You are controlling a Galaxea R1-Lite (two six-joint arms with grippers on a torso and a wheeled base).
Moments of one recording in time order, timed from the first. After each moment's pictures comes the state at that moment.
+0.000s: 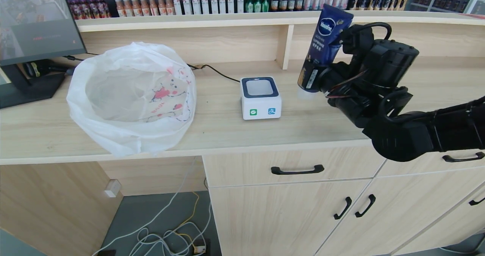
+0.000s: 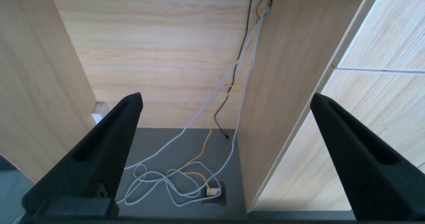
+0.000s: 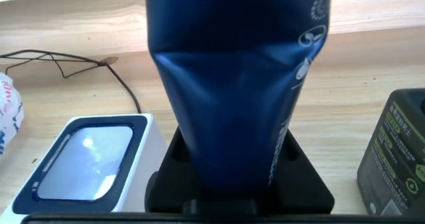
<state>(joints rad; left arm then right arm) 0.00 0.00 0.00 0.00 0.00 0.00 0.46 1.94 -1.27 -0.91 -0.26 0.04</state>
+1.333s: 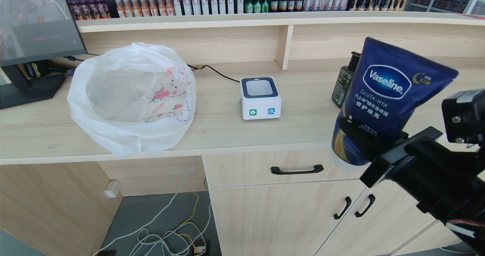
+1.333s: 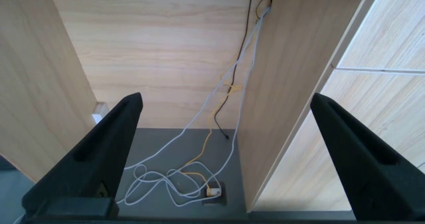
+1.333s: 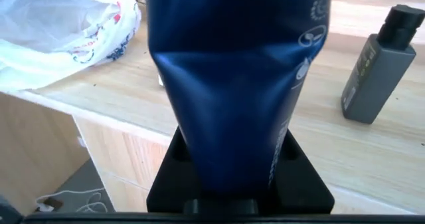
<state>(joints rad) 0.00 0.00 0.00 0.00 0.00 0.00 0.73 1.42 -0.36 -1.28 -0.27 -0.21</state>
